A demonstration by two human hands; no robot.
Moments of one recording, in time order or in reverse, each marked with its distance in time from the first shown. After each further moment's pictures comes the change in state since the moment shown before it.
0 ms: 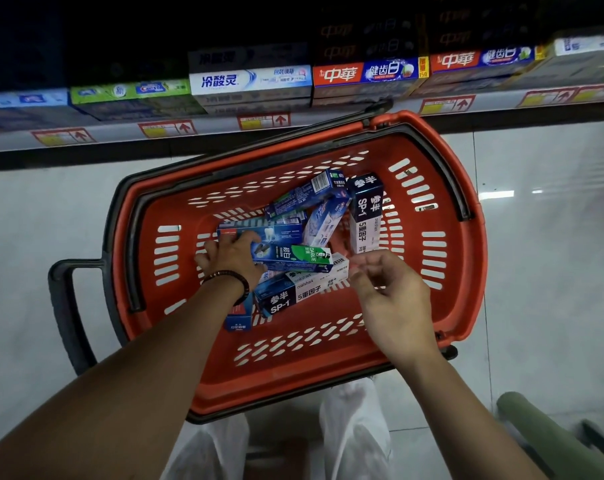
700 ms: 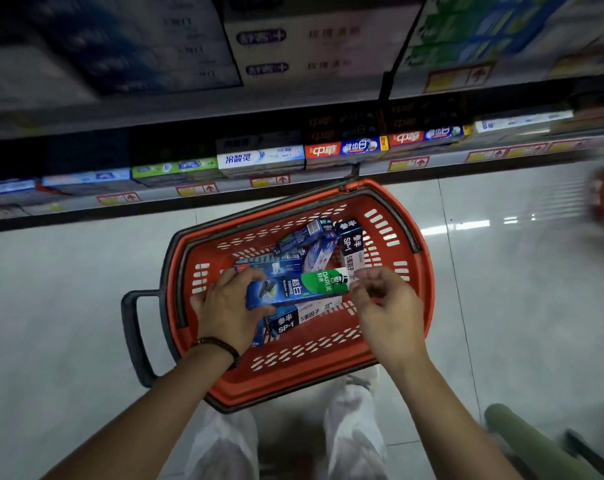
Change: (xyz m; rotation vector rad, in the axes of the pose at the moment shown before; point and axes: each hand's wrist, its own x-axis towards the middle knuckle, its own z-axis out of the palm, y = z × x) left_hand -0.146 -0.001 -0.107 -0.233 0.248 0.202; right_hand -0.040 -0.077 -0.044 0.080 0.085 0.049
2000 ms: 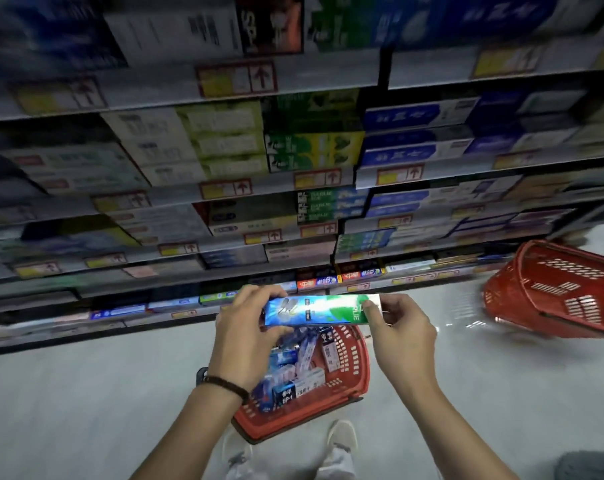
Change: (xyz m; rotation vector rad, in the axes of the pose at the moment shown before) left_hand -0.222 0.215 -0.386 -0.408 0.277 0.411; right_hand -0.222 -0.313 -0.206 0.057 0.303 -0.257
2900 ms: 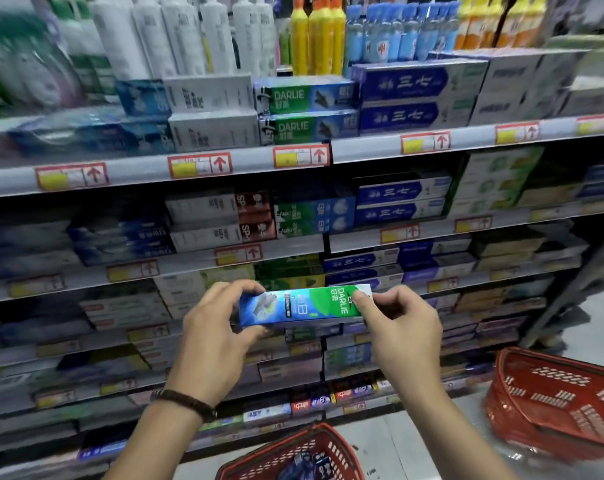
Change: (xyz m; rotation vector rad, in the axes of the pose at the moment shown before) left_hand 0.008 0.220 -0.146 0.030 0.255 0.302; right_hand -0.018 -0.214 -0.140 0.284 0.131 -0.397
